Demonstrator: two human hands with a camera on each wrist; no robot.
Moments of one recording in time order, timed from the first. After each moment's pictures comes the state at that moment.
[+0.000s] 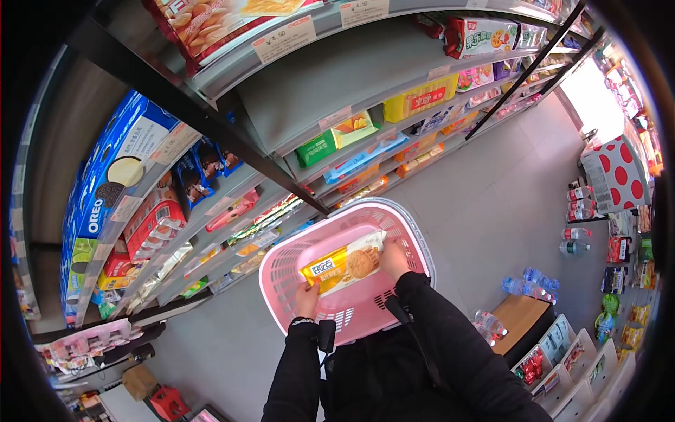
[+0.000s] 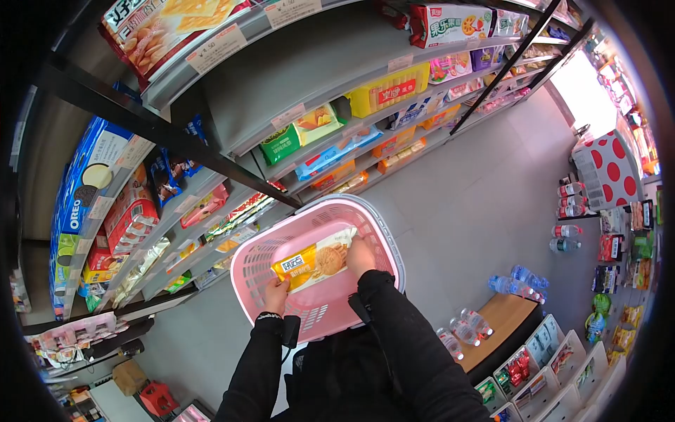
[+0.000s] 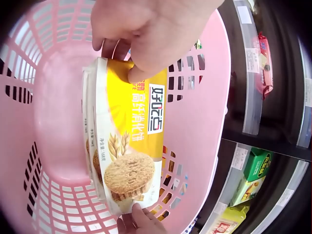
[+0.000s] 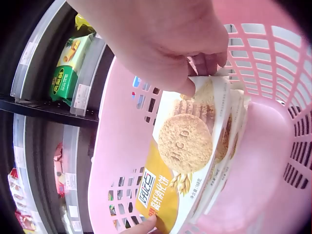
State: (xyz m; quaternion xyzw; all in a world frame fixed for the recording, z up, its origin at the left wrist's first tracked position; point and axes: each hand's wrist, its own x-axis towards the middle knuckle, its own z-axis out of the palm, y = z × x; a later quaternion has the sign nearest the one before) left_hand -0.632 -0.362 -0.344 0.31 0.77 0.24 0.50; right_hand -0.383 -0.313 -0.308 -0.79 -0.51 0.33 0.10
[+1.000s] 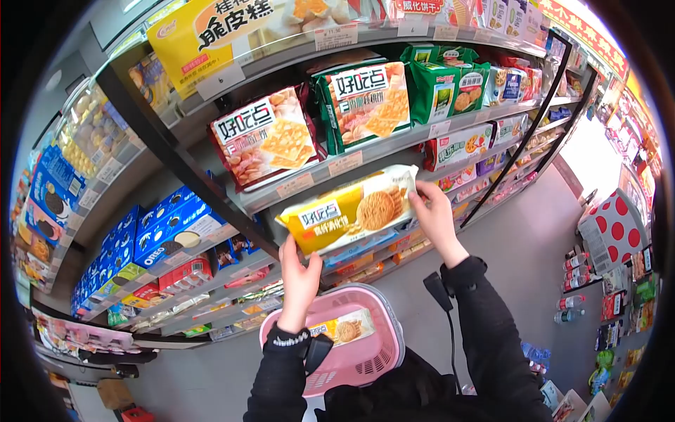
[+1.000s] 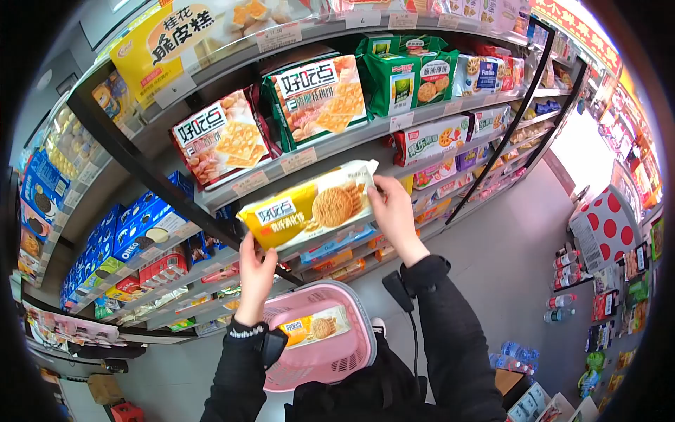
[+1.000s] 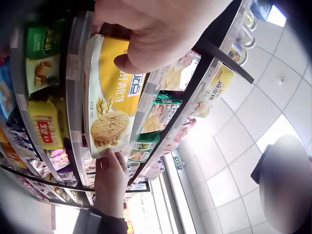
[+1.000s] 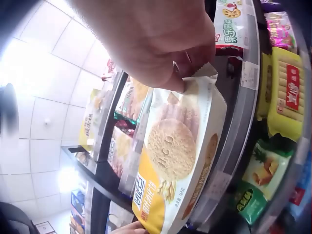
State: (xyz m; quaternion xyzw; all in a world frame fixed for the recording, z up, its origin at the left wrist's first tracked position) left_hand -0.504 -0.181 -0.059 0.59 0.54 0.53 0.28; right_hand -0.246 -0.143 -0.010 -0.57 -0.61 0.16 0.53
